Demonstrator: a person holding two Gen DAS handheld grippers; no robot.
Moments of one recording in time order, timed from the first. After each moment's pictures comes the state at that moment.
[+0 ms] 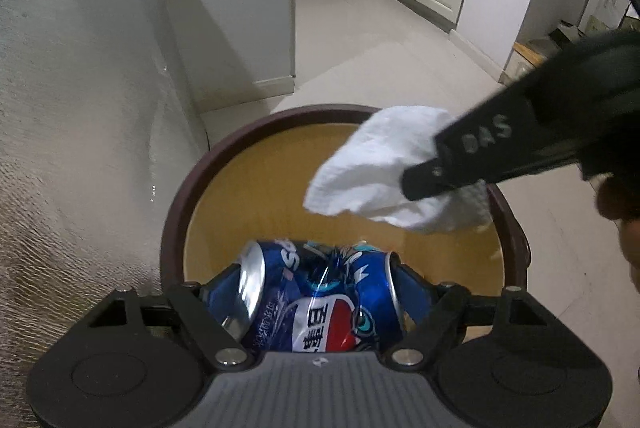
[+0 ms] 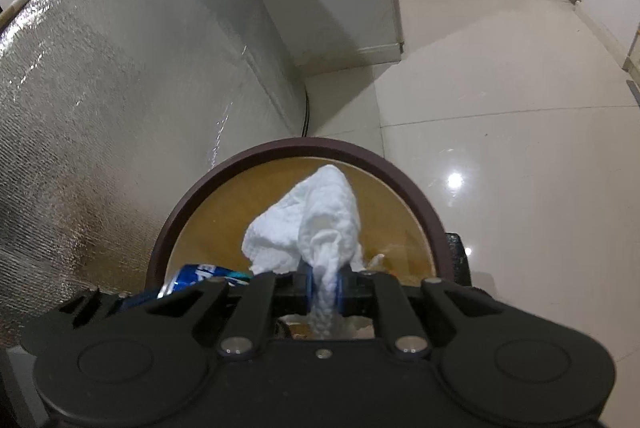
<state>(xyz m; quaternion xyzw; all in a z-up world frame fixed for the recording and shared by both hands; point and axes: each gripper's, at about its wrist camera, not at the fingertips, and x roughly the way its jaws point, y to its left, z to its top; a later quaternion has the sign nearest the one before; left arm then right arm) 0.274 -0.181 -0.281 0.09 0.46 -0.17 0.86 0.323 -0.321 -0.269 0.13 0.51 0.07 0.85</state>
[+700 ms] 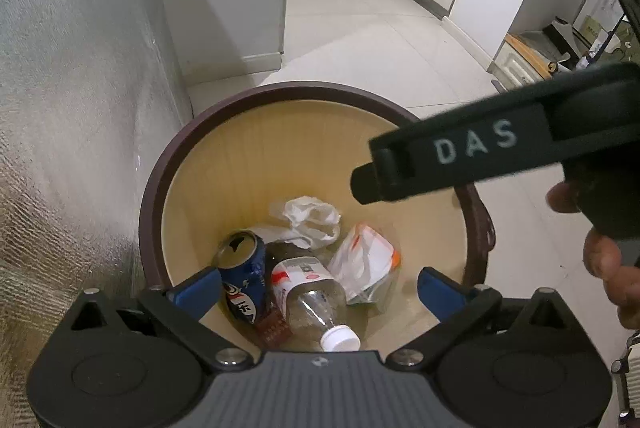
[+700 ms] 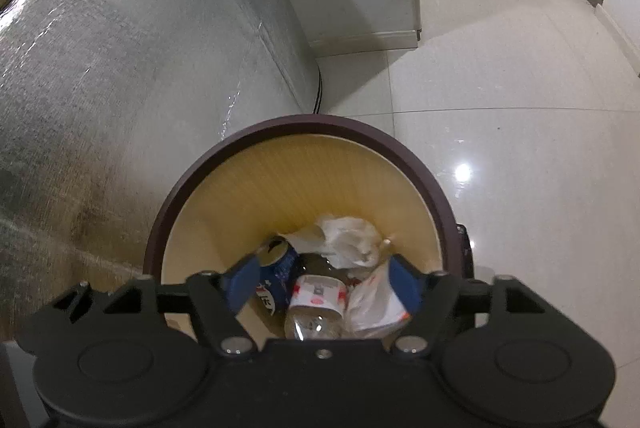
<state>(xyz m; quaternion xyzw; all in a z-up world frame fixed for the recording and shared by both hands) 0.265 -0.188 -0.275 0.06 0.50 -0.18 0.84 0.318 -0.328 -0.270 0.11 0.53 0.10 0.84</state>
